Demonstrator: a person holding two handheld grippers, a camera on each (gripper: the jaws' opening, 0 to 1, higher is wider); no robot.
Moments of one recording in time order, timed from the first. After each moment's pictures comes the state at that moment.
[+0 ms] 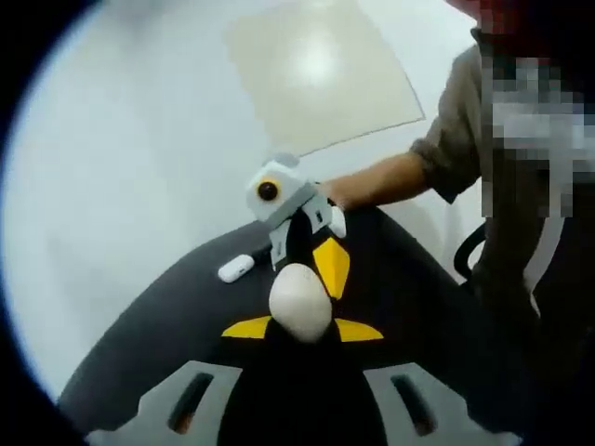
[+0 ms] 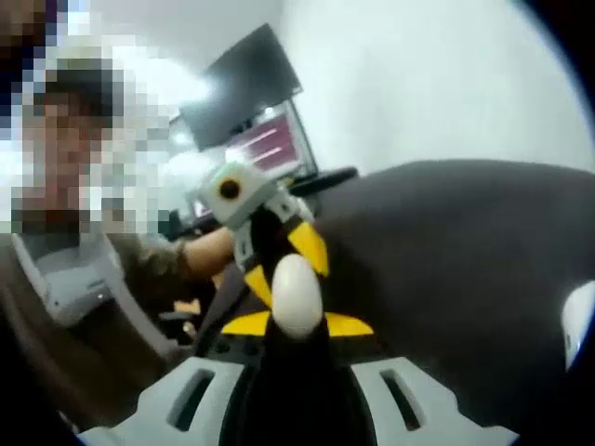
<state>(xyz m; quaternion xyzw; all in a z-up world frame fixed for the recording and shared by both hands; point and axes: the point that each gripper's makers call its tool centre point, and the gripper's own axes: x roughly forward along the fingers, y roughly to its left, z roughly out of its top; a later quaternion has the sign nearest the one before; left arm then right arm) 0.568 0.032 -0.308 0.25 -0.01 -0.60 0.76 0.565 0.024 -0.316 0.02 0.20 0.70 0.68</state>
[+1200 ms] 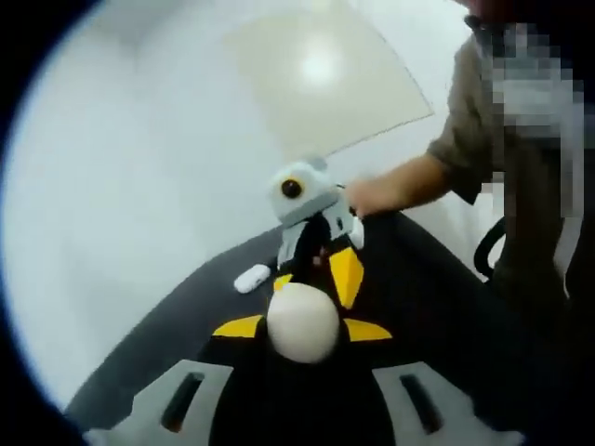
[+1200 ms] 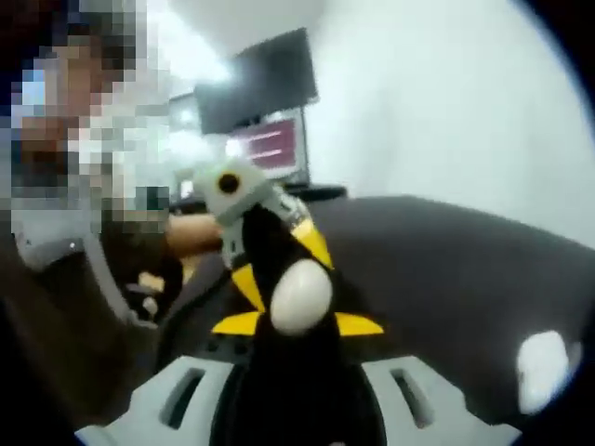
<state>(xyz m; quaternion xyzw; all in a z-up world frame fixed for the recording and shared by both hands) 0.588 0.025 -0.302 0.22 -0.03 -0.58 0.78 0.588 0.013 -0.307 -0.04 0.09 0.68 0.73</state>
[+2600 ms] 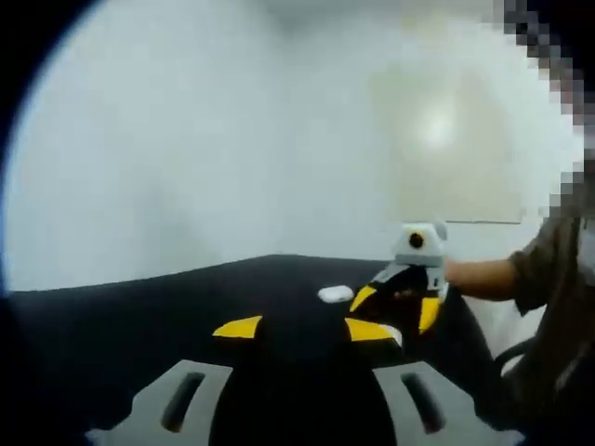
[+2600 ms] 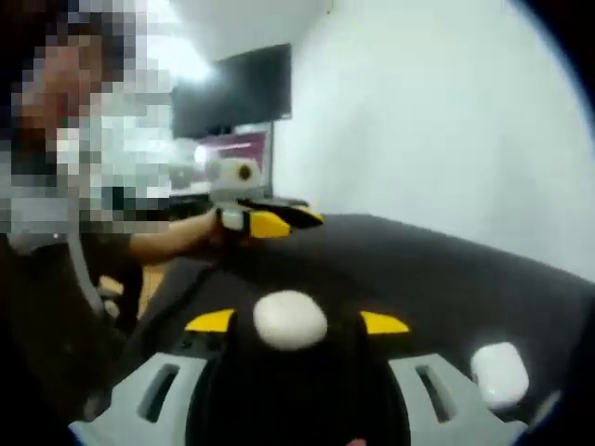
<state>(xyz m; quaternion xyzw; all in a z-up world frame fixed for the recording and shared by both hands) 0.646 0.109 -0.254 0.02 0.02 -0.44 0.90 0.600 0.003 -0.298 -0.08 0.07 0.61 0.79</state>
